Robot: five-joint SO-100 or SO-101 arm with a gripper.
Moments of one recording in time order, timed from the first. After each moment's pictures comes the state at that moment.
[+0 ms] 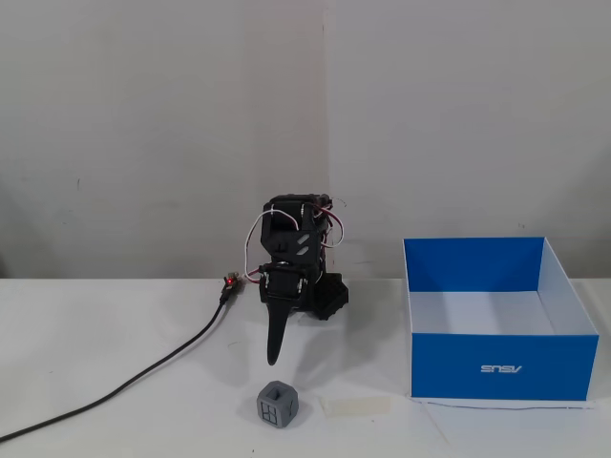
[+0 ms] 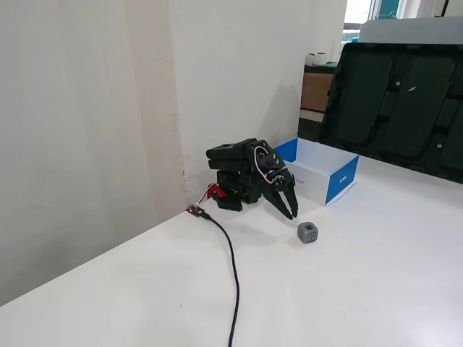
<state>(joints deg) -1.1 189.5 173.0 66.3 -2.0</state>
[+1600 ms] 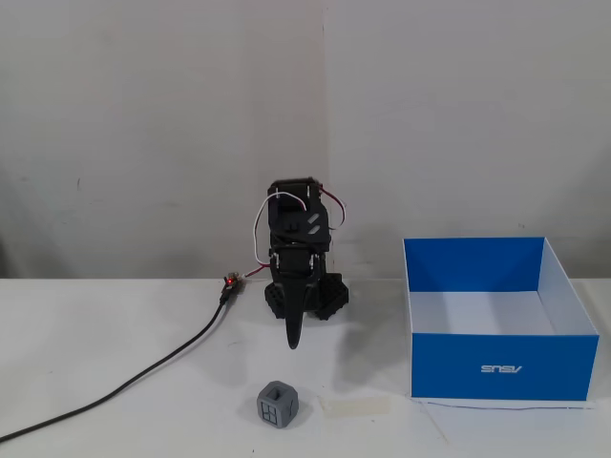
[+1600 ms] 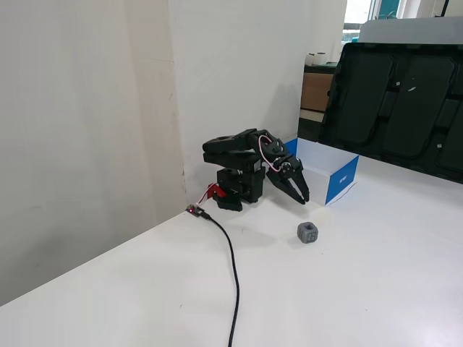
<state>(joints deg) -10.1 170.5 159.4 60.6 11.1</state>
